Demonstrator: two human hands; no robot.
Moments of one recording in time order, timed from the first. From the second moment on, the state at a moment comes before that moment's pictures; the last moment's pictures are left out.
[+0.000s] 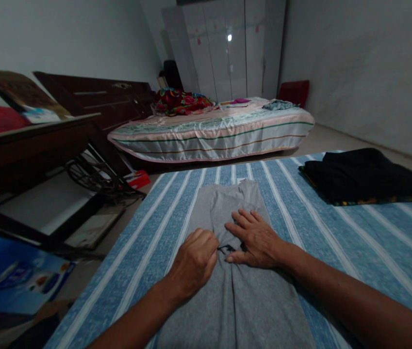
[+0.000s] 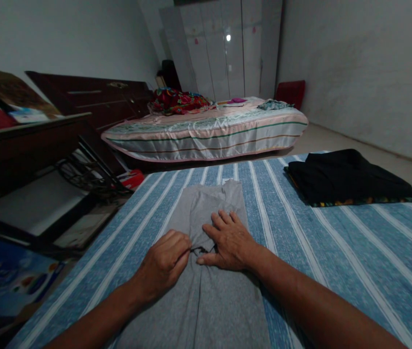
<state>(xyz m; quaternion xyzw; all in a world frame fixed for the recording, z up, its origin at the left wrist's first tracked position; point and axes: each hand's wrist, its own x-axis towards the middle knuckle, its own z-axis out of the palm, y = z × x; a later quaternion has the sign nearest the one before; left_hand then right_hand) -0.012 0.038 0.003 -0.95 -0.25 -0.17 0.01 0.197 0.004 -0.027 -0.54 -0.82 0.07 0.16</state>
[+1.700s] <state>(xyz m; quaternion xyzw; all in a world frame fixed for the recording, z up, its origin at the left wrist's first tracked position) 0.066 0.093 -0.031 -0.86 -0.49 -0.12 -0.02 0.198 0.007 -0.026 -0.54 -0.82 0.12 0.17</state>
